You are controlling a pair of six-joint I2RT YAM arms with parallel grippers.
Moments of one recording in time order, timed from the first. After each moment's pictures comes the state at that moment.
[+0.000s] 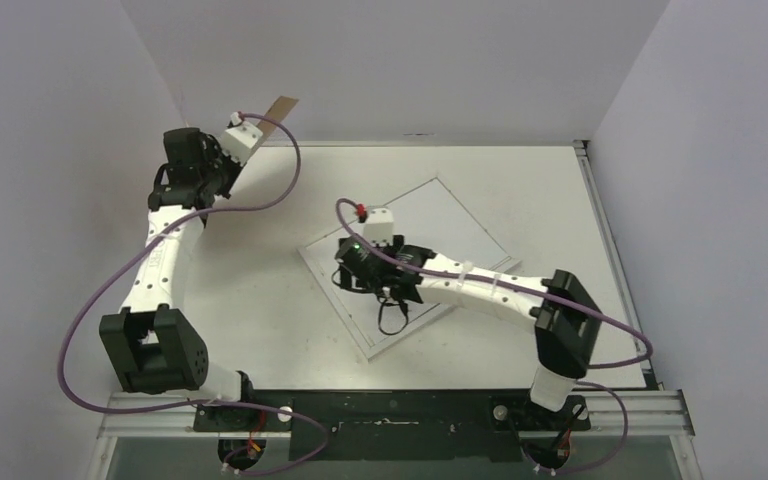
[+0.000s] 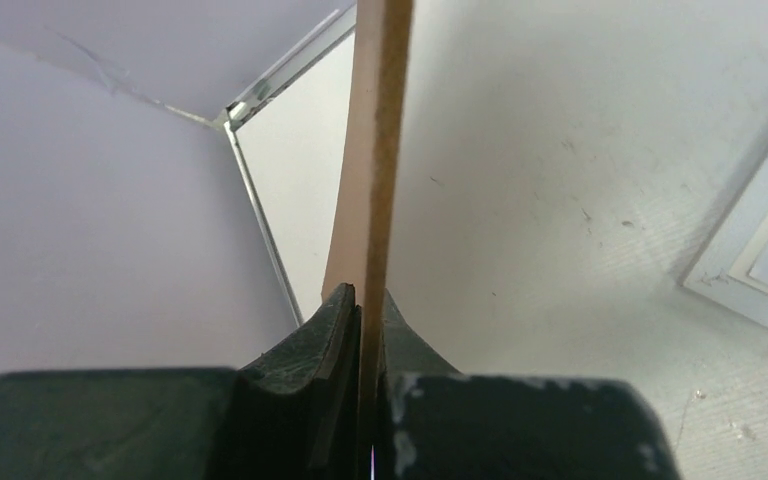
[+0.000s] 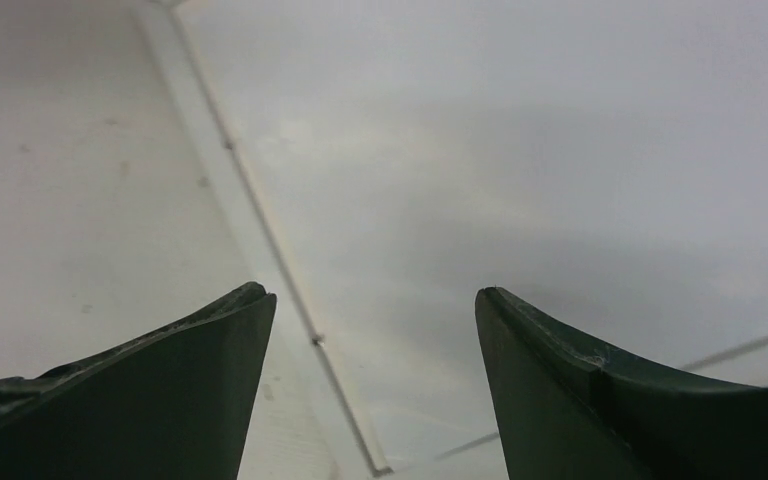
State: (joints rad) left arm 0.06 1.47 1.35 -0.44 0.18 0.68; right arm 1.05 1.65 1.30 -0.63 0.52 0.85
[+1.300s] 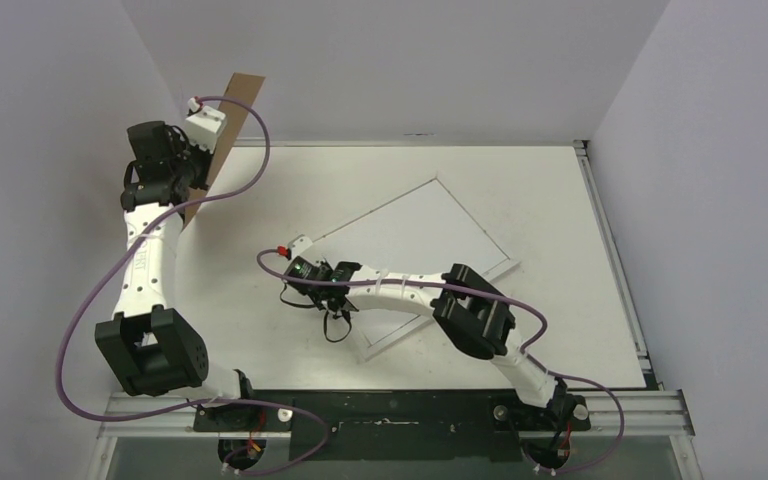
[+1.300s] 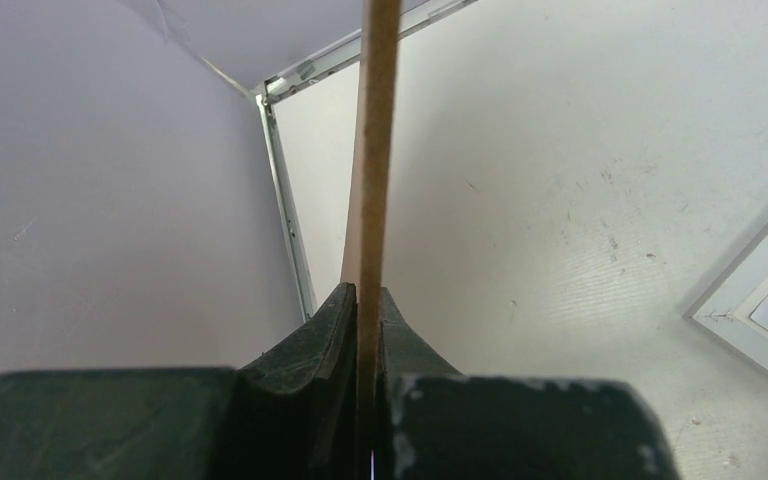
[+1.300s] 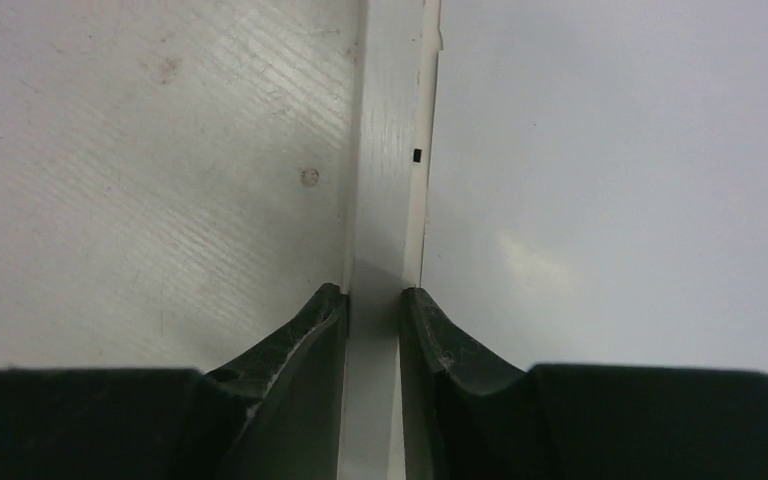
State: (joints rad) left arm 0.21 1.47 1.44 -0.45 0.25 0.53; right arm 1.16 2.22 1.73 -0.50 0.43 0.33
